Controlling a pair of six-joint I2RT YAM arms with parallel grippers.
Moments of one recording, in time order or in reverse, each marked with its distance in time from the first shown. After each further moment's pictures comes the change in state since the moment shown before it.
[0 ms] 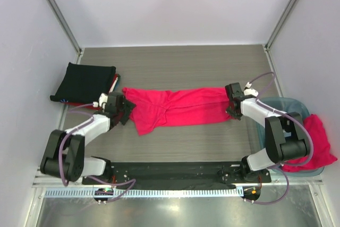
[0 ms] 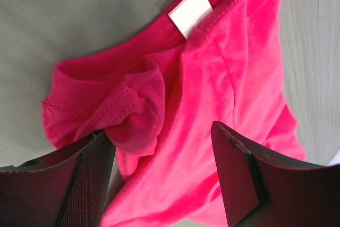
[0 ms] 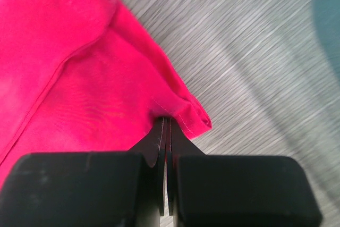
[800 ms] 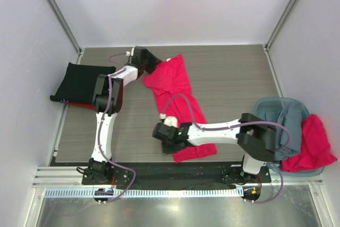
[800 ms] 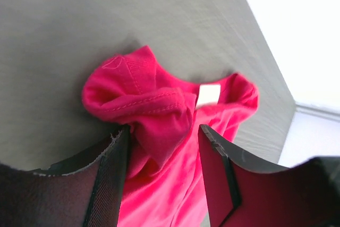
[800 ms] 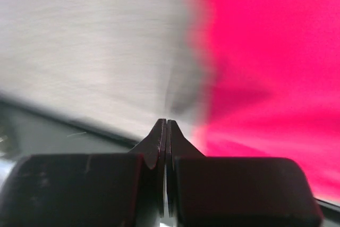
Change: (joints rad) left arm -0.025 1.086 1.234 0.117 0.243 0.153; right arm 1.025 0.162 0.208 -0.026 -0.294 0.208
